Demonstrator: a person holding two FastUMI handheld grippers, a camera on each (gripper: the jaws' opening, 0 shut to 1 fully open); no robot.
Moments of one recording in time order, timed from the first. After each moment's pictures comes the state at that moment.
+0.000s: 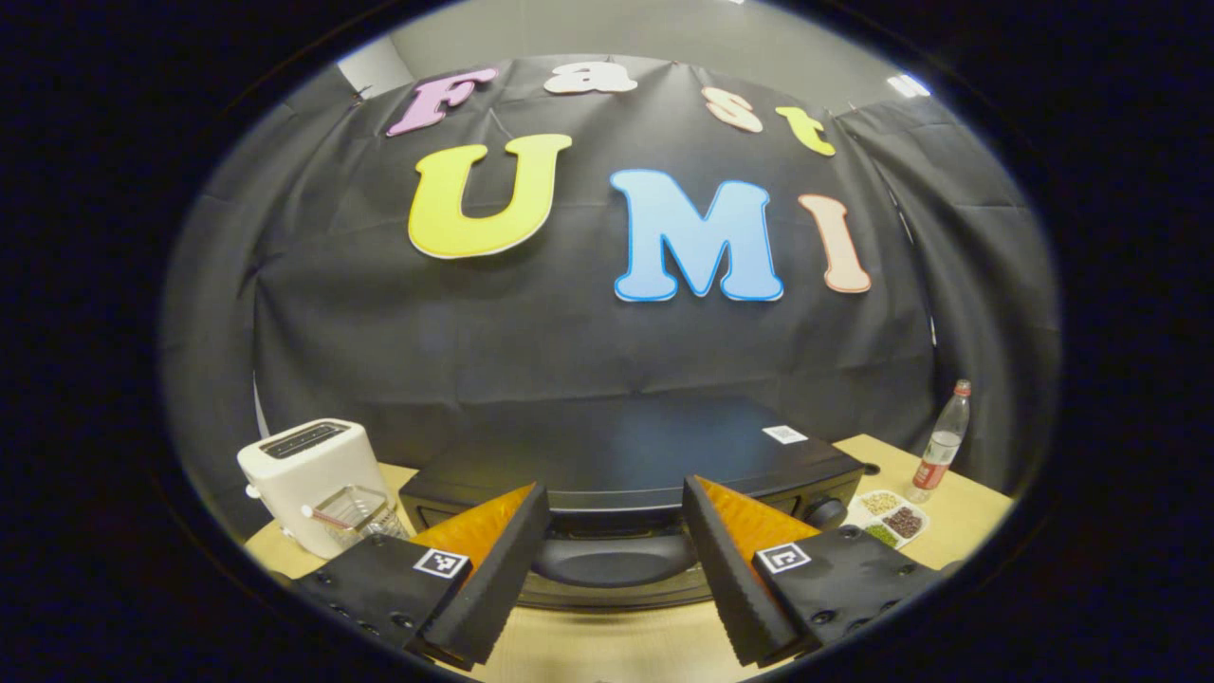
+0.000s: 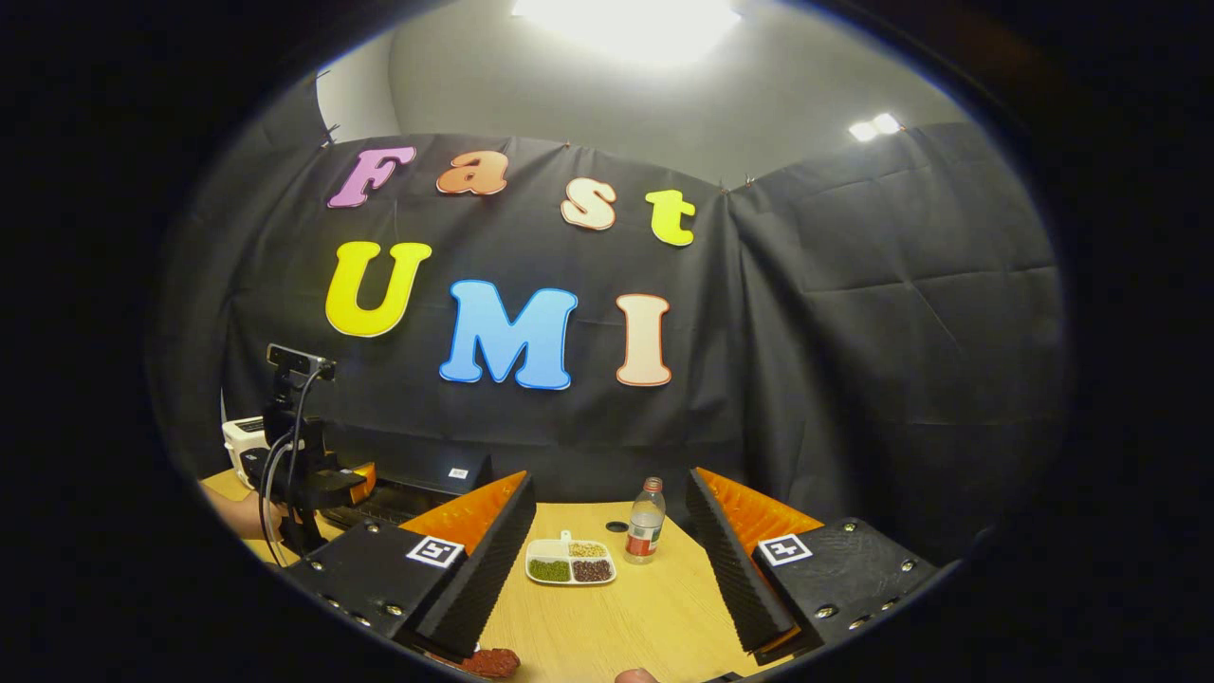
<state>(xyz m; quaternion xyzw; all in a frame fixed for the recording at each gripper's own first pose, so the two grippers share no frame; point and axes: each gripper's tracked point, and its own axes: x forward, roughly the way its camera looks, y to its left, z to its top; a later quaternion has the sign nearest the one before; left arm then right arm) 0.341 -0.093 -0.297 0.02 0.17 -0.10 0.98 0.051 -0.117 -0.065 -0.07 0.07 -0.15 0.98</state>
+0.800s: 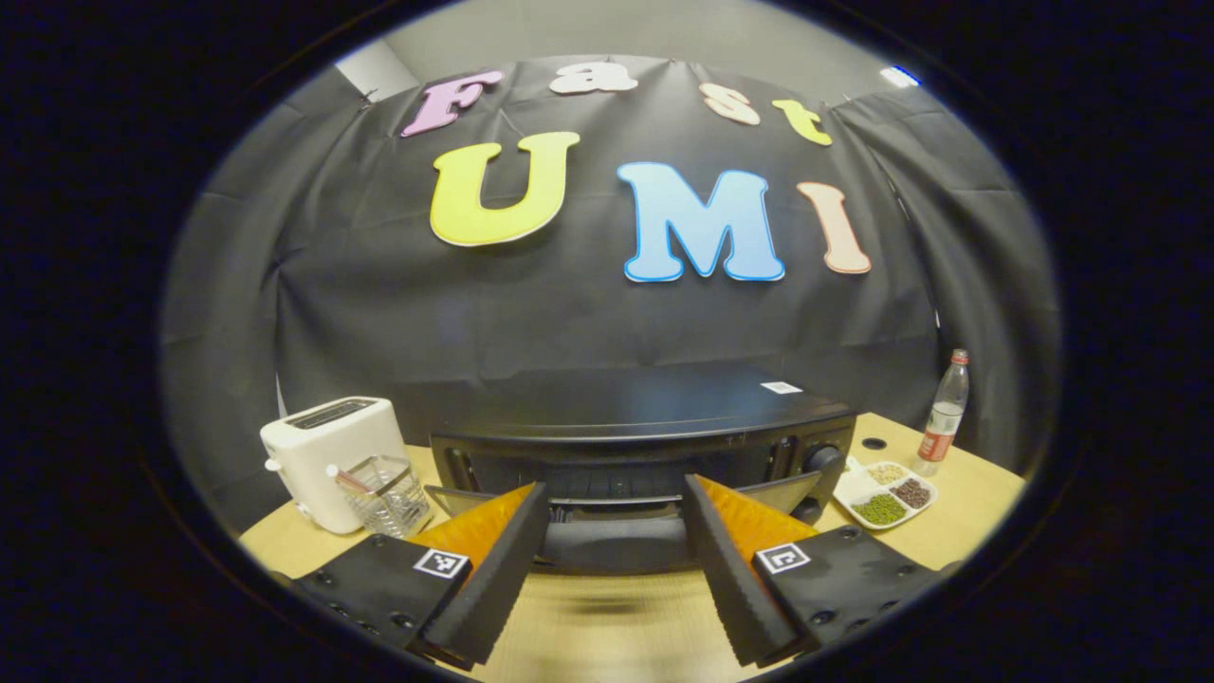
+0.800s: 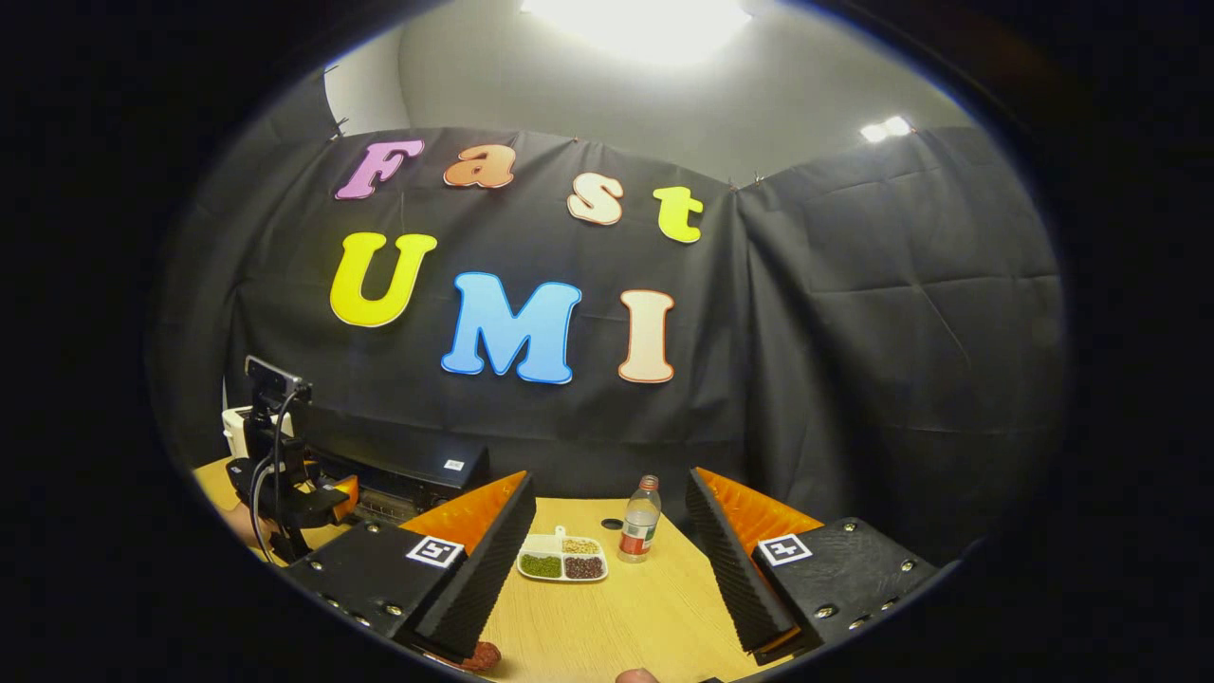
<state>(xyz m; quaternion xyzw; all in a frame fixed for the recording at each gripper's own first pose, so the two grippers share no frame) 0.280 -0.081 -0.314 0.03 0.17 -0.08 0.98 0.052 -0.122 -0.067 -0.07 0.07 -0.13 0.99</state>
